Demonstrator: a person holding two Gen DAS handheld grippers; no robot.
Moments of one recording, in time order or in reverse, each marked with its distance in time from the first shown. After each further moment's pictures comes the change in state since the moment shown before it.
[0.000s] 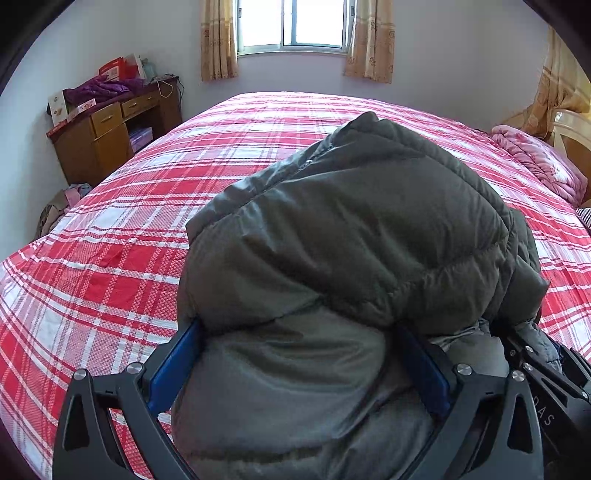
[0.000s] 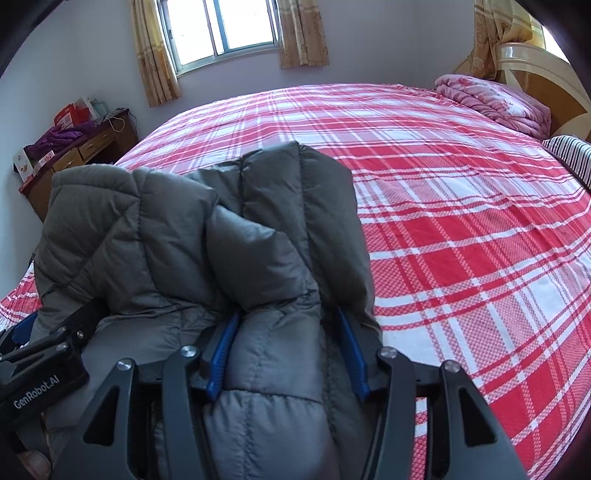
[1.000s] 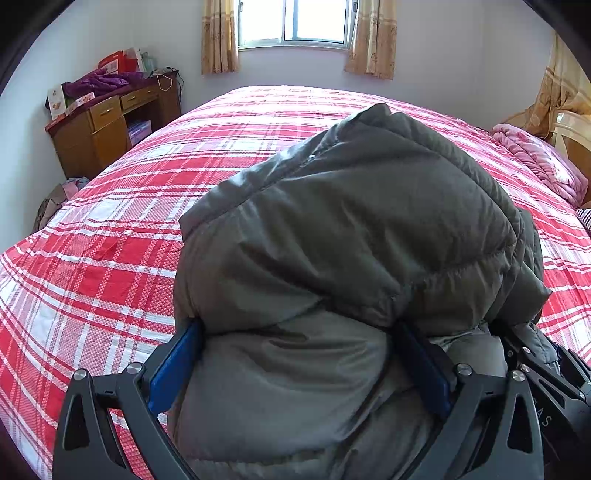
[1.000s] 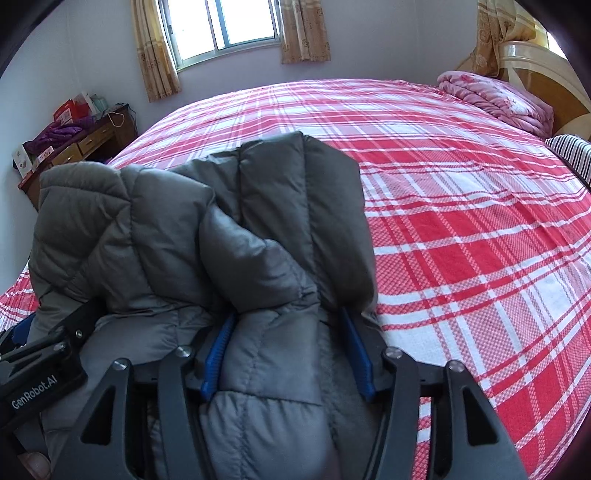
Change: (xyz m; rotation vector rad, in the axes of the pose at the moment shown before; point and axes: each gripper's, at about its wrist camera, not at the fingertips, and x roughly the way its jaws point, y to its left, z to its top) left arm 0.005 0.003 0.004 -0.012 0.023 -0.011; right arm 0.010 -0.001 0.002 -0.003 0.019 0.000
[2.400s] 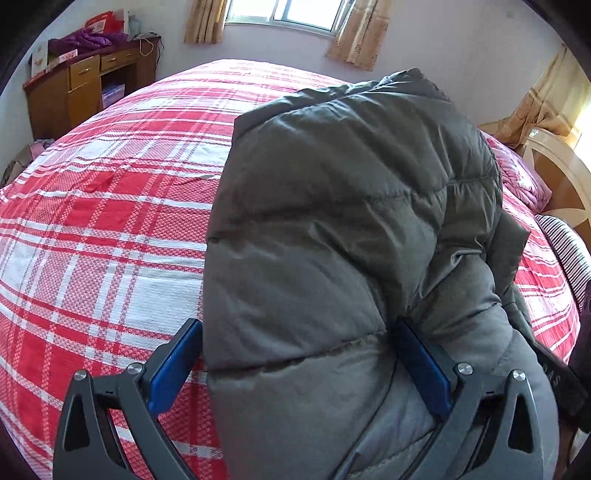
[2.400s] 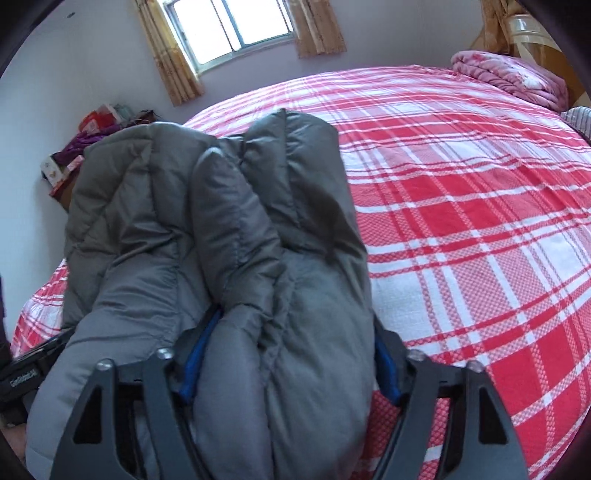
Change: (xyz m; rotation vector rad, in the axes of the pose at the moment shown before) left arm -0.008 0.049 -0.027 -0.061 0.081 -0.210; right arm -0.025 -0.037 -0.031 0.021 0.008 0.207
